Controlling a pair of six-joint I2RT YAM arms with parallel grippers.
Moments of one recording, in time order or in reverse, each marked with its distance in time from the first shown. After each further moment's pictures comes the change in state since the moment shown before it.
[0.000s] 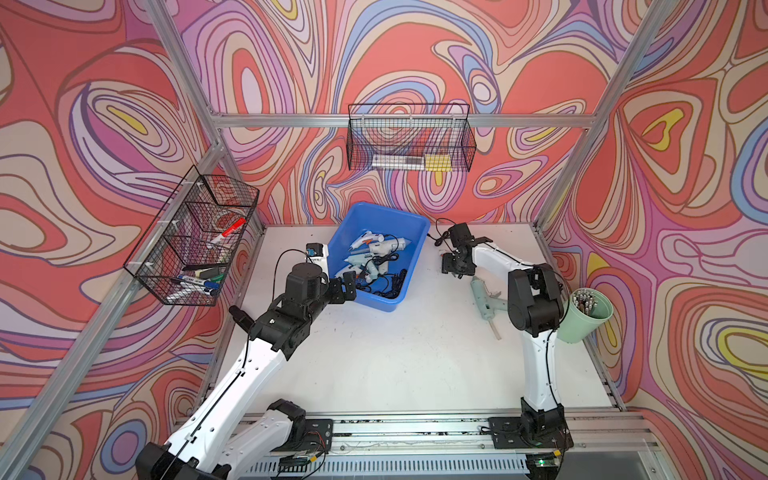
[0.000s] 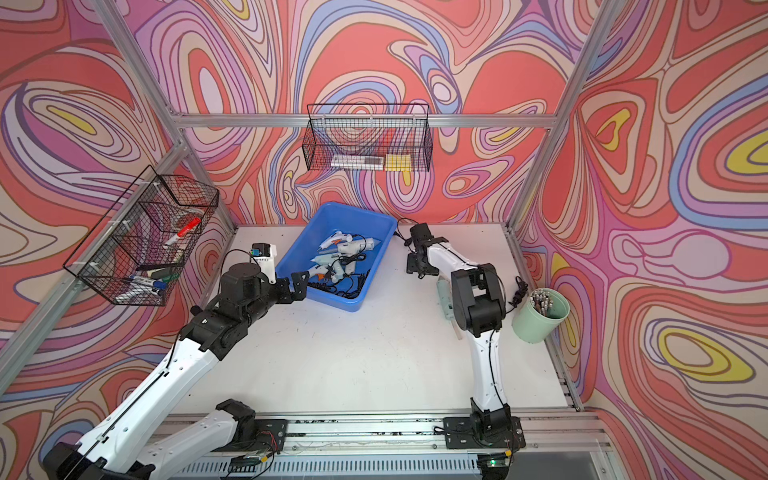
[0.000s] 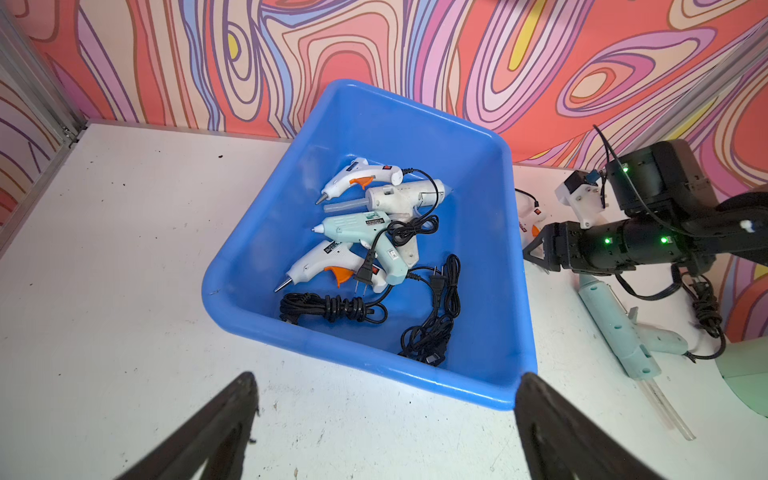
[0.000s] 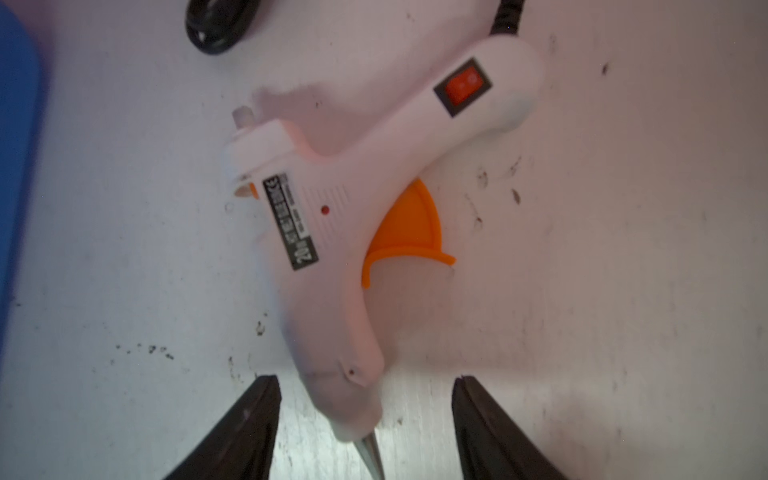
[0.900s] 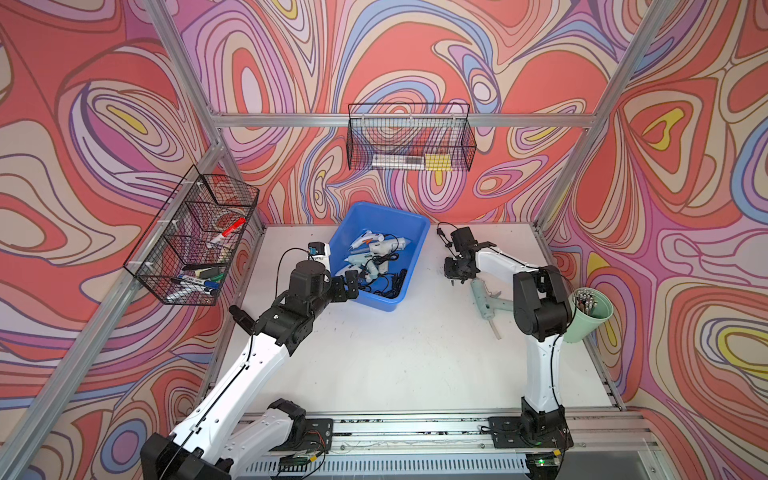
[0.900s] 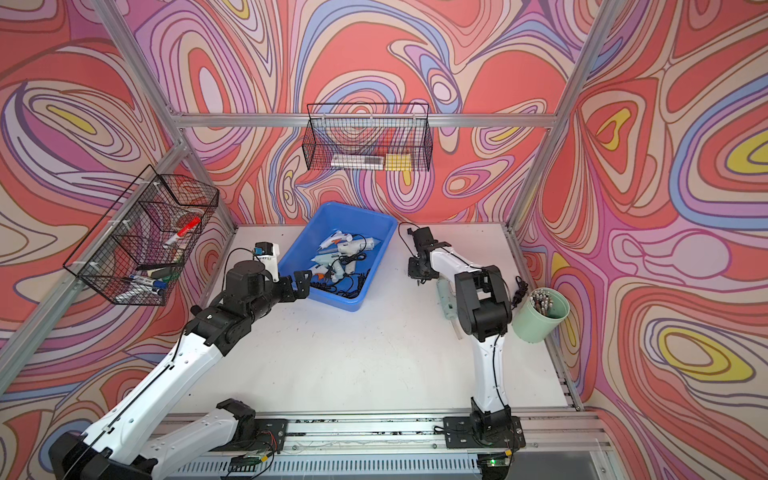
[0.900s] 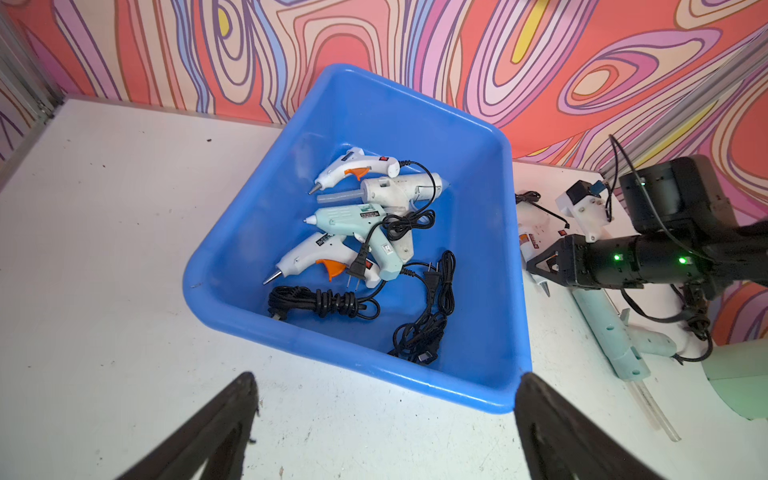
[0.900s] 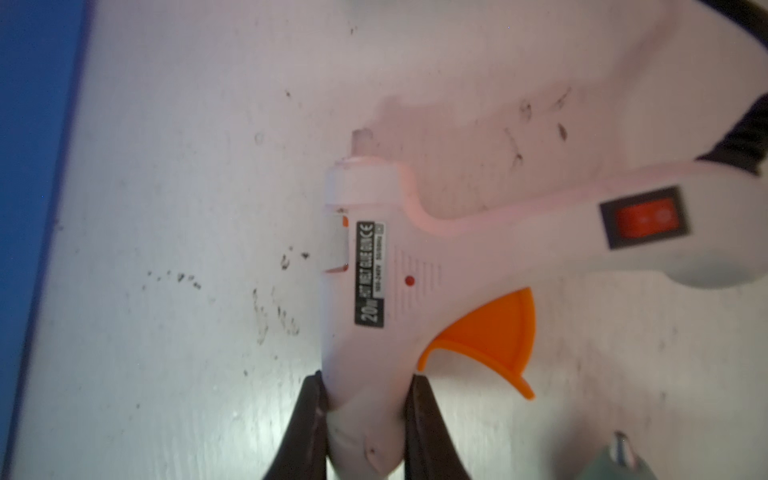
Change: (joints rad) left arm 0.000 0.056 0.014 0.008 0.031 -0.057; right arm 0.003 -0.144 -0.205 0.068 -0.089 -0.036
